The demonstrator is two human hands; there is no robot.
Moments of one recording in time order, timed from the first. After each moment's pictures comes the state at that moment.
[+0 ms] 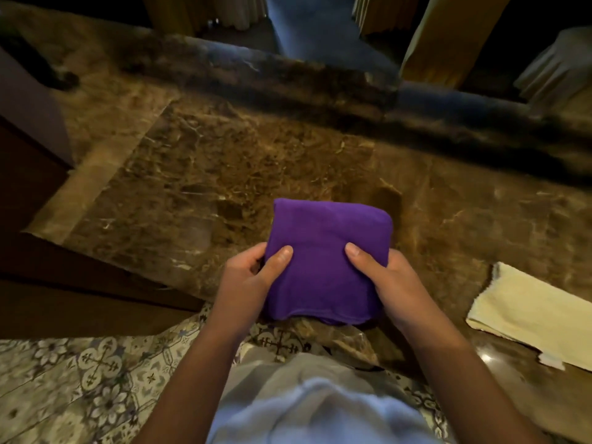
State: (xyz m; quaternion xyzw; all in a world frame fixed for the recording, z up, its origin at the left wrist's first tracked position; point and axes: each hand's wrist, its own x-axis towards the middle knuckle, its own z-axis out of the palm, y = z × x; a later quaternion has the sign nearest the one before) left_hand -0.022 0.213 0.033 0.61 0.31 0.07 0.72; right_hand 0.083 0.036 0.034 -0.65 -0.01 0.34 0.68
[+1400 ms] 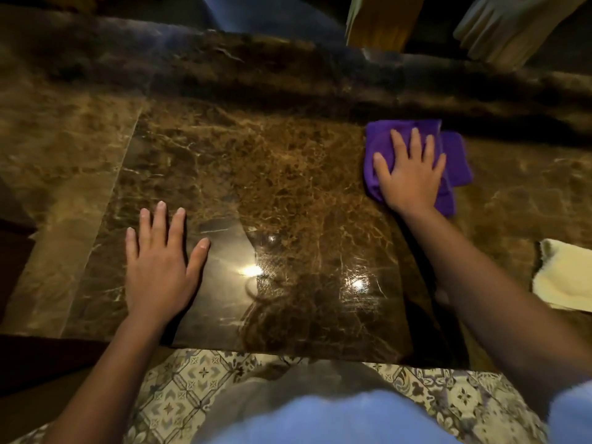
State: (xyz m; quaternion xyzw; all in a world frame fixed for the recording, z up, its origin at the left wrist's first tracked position) left_hand 0.001 0.492 -0.065 0.98 0.18 0.01 0.08; right_hand 0.250 0.140 -0.054 -1.00 0.00 0.01 0.08
